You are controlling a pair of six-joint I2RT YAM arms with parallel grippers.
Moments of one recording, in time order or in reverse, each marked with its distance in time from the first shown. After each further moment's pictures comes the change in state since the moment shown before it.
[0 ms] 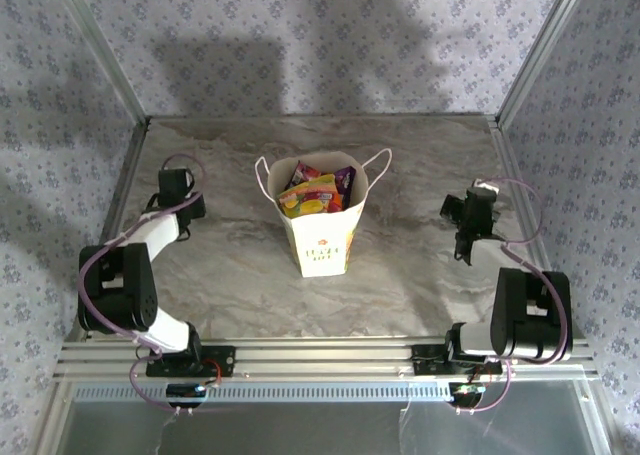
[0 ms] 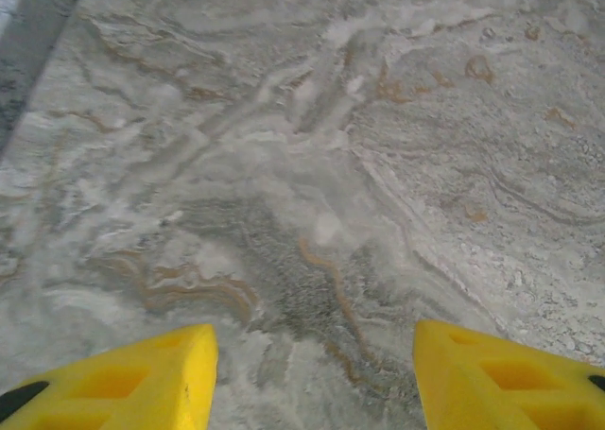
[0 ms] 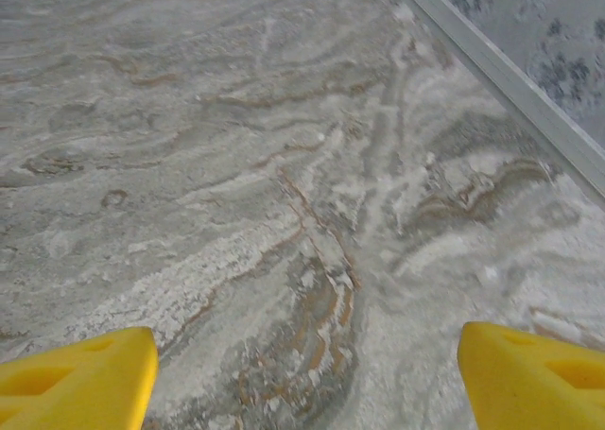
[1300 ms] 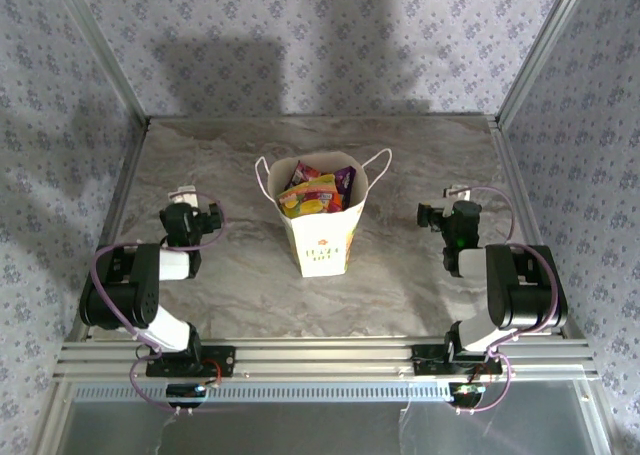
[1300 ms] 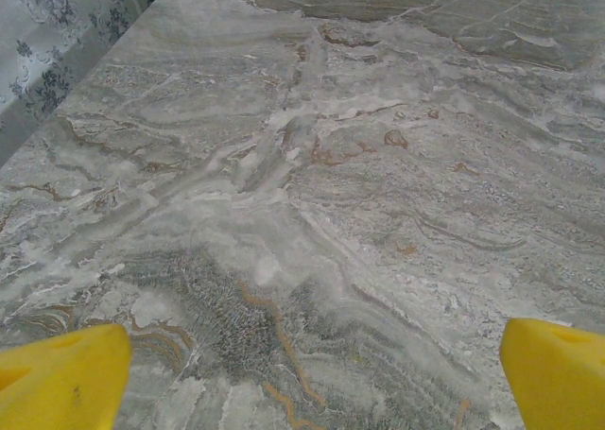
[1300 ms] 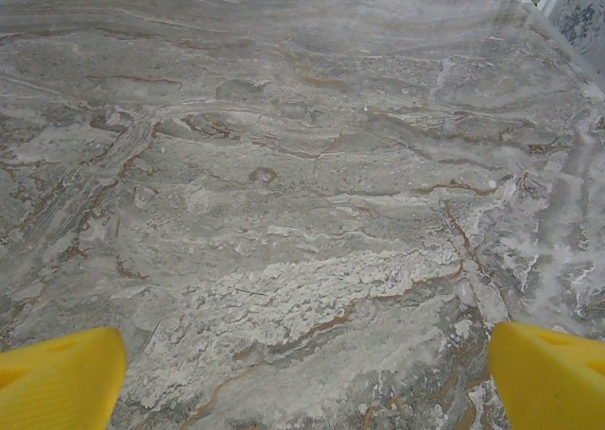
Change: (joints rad) left arm -0.037 0.020 -0.400 0.803 0.031 0.049; right arm 0.075 0.165 -0.142 0.452 -0.150 -0.210
